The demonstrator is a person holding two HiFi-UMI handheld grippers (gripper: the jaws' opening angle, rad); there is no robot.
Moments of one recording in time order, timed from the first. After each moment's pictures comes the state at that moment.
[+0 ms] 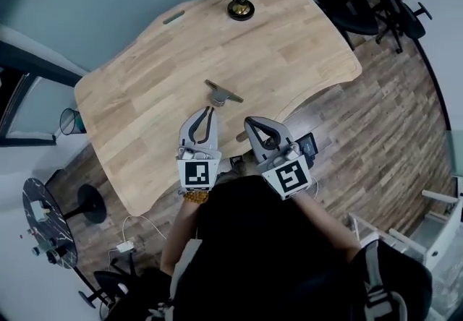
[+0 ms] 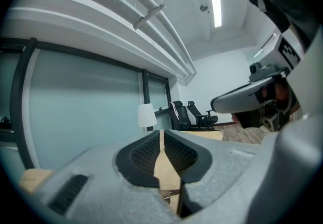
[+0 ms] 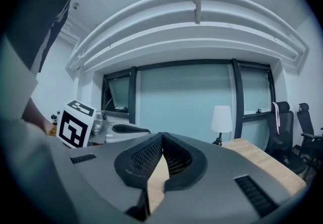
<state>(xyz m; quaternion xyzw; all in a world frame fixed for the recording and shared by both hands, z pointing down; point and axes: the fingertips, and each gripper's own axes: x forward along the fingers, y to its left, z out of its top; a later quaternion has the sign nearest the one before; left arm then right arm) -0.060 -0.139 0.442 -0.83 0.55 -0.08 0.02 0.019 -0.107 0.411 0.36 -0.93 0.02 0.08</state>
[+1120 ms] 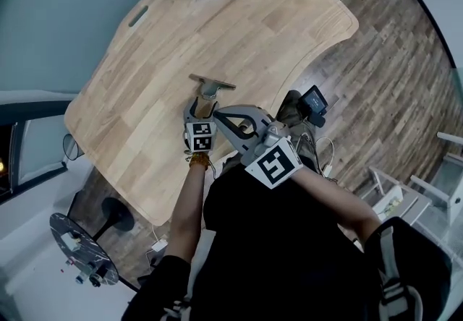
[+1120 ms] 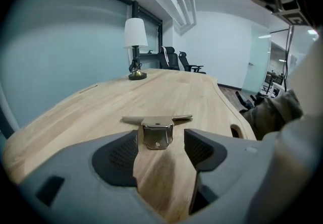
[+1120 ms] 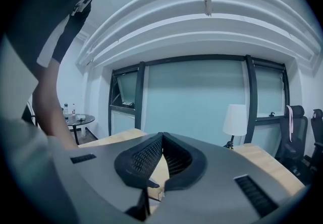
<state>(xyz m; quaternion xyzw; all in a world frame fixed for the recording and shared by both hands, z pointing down) -0.067 -0.202 0.736 -0.82 0.45 -0.31 -0.16 -0.026 -0.151 0.434 0.31 -0.95 -0.01 0.10</state>
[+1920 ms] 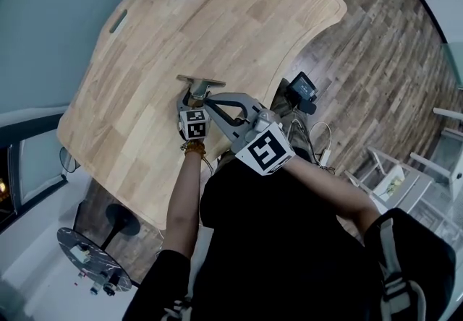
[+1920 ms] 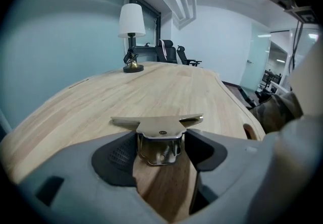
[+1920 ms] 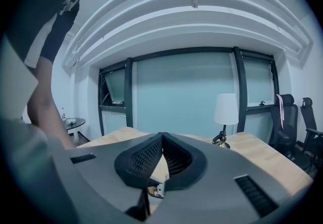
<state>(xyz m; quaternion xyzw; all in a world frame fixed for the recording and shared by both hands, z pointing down) -0.054 -0.235 0.771 -0.82 0.43 -0.33 -0.19 -0.015 -0.187 0.456 0.36 -0.93 0.04 0.11</state>
